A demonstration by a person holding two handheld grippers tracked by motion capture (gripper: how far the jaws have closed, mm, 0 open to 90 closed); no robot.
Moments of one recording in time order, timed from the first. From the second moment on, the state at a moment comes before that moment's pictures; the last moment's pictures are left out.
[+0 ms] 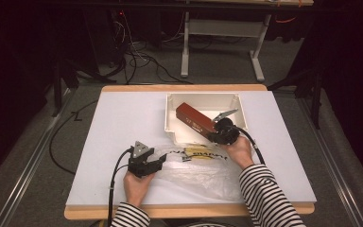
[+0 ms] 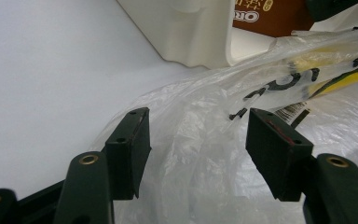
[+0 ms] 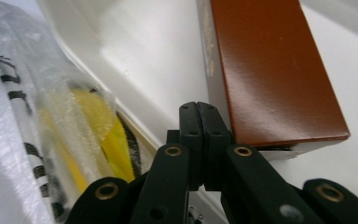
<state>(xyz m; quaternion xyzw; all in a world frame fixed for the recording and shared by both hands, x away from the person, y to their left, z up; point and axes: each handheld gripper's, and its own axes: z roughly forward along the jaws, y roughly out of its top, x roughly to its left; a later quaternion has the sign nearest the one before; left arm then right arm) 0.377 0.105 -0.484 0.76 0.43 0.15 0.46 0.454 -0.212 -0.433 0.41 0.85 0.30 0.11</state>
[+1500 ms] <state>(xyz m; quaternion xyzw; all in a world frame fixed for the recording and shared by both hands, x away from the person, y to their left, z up) 0.376 0.104 -0.484 0.76 0.43 0.16 0.46 0.492 -0.216 -0.442 0.48 0.82 0.29 0.12</state>
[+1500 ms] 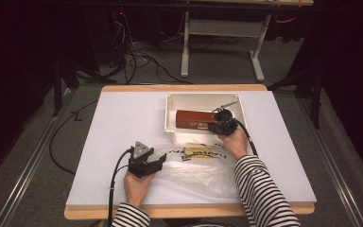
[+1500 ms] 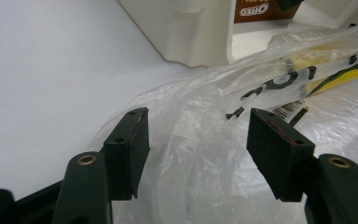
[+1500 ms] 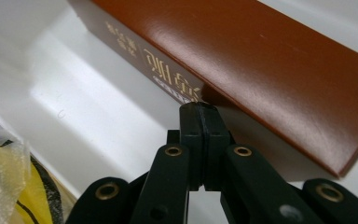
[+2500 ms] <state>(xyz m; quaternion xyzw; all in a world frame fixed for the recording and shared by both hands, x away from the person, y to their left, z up) 0.380 0.088 -0.486 0.80 0.42 0.18 0.39 0.503 -0.203 -0.436 0.47 0.81 0.32 0.11</state>
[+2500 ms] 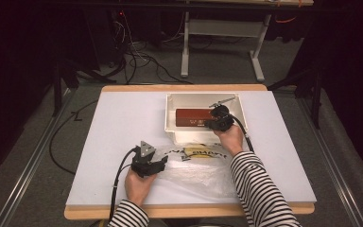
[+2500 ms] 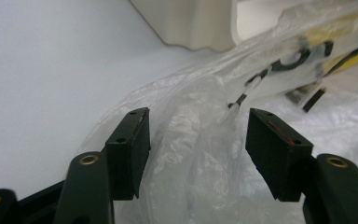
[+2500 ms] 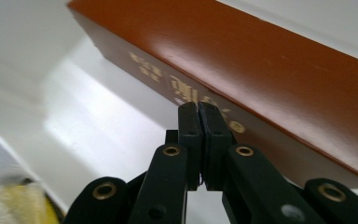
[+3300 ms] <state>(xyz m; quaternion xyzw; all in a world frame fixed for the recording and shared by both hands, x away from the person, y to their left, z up) 0.374 0.100 -0.483 0.77 0.43 0.17 0.45 0.473 -0.237 -0.419 0.45 0.81 0.36 0.12</state>
